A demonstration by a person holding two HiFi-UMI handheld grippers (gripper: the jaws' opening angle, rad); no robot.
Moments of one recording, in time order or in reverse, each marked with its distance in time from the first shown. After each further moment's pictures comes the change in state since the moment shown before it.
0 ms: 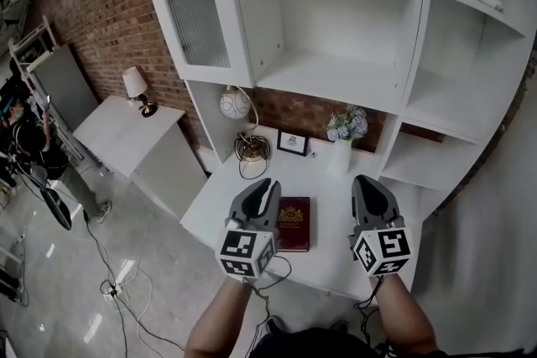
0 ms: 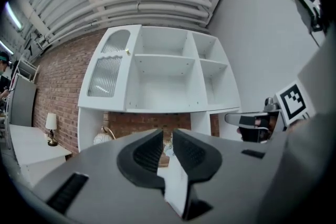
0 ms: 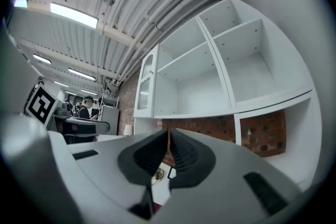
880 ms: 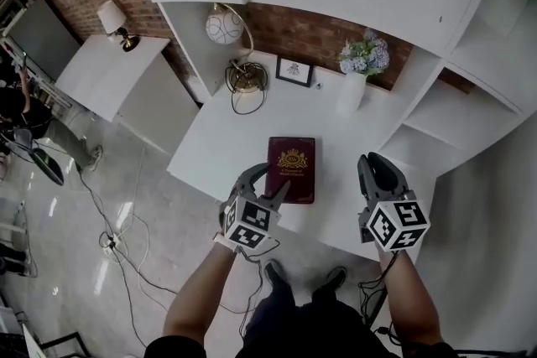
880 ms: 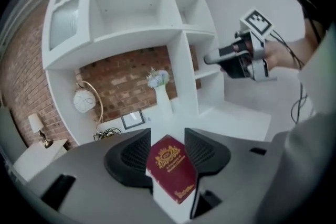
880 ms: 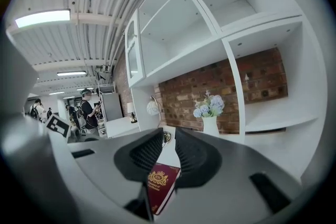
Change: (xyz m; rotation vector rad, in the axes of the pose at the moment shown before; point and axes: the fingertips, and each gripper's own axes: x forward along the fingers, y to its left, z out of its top) left arm 0.010 0.010 -0.225 0.285 0.518 -0.215; right arm 0.012 -0.007 -0.155 0.212 0.339 0.016
